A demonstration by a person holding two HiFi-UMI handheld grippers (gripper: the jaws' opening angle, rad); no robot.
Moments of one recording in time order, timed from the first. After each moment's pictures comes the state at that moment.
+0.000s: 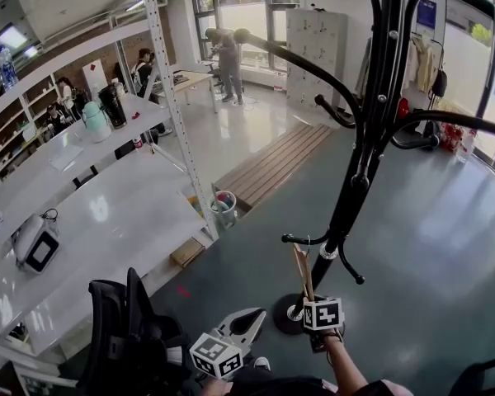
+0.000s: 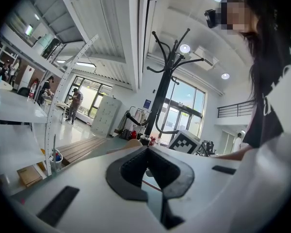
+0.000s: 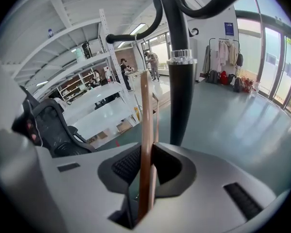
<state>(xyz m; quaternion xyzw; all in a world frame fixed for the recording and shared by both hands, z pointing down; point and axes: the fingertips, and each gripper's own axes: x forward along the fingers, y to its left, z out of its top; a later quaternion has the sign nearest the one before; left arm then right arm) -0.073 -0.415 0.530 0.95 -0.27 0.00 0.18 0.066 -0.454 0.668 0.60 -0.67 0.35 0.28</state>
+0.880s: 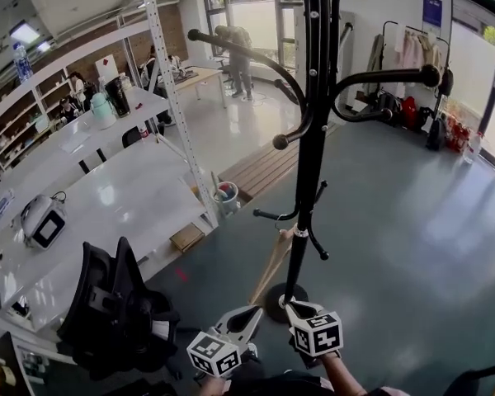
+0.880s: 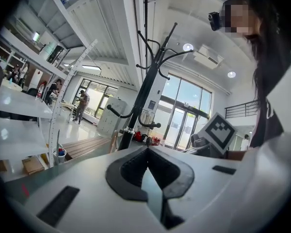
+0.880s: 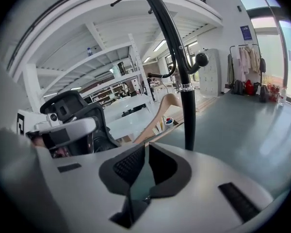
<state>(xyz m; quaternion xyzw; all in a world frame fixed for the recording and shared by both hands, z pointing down) -0.005 -0.318 0.532 0.93 -0.31 -0.01 0.19 0.061 -0.331 0.593 0.50 -0.79 0.29 0.20</state>
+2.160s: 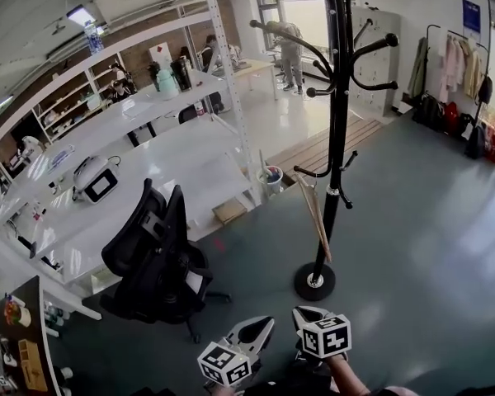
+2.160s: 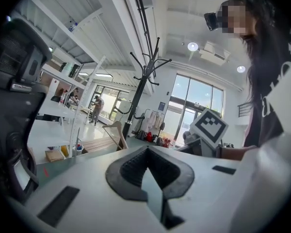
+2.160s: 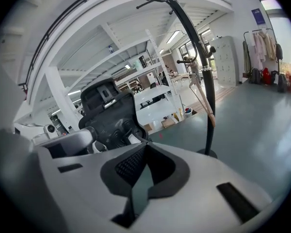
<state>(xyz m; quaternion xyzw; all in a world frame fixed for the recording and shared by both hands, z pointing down) -0.036 -0.097 0.534 0.90 -0.40 0.00 0.19 0.010 -0.135 0.597 0.40 -0.84 0.32 0.20</state>
